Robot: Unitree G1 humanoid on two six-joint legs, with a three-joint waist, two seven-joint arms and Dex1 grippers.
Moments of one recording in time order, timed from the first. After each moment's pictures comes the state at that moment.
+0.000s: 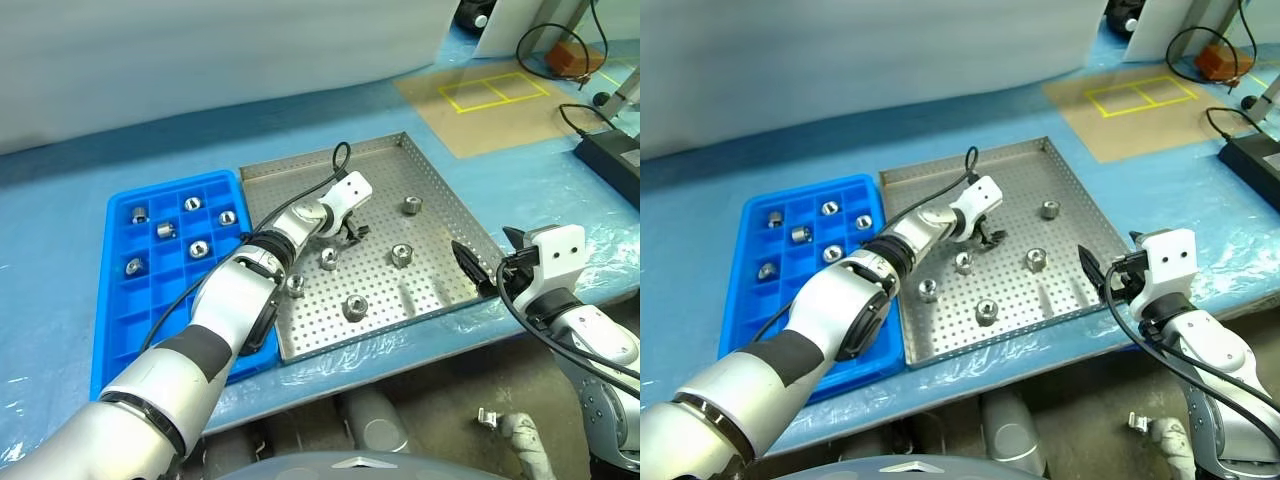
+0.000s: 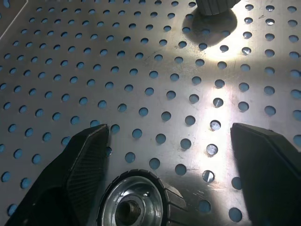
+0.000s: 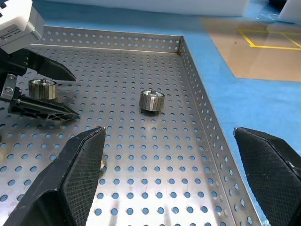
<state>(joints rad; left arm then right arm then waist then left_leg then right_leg) -1.24 -0.06 -0.14 1.37 0.23 0.04 -0.55 0.13 -0.50 -0.36 -0.66 0.39 0.65 0.33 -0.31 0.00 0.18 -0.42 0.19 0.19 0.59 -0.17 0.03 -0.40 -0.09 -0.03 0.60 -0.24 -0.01</state>
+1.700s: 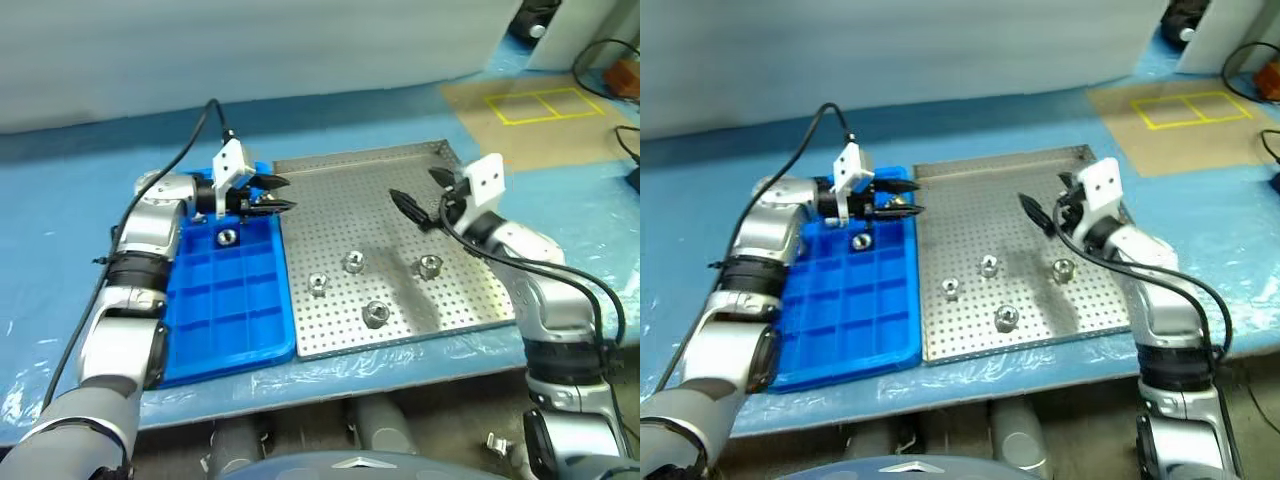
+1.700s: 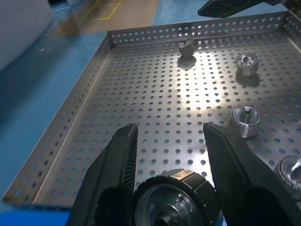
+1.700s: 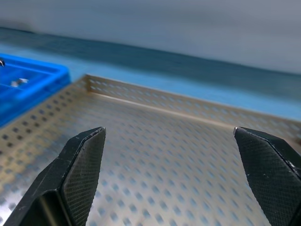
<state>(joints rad) -0.80 0.46 0.04 0.44 -0.11 0.07 -1.29 -0.45 -0.47 -0.08 -0.15 0.33 0.48 0.54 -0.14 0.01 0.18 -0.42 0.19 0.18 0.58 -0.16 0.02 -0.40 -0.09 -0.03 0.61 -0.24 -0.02</state>
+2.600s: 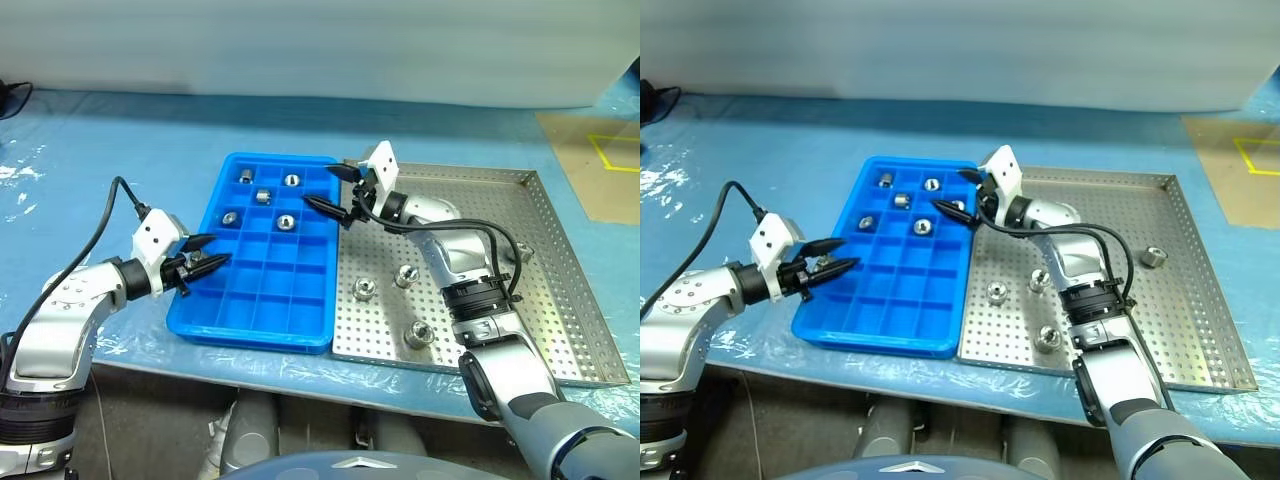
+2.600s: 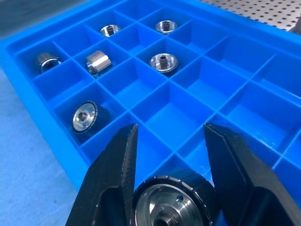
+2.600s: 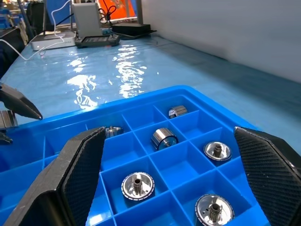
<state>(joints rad) -0.11 0.67 0.21 -0.27 -0.31 0.45 -0.90 -0.73 -0.26 0.11 0.28 0.27 0.27 0.82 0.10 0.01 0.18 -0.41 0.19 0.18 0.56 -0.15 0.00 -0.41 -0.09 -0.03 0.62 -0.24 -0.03</state>
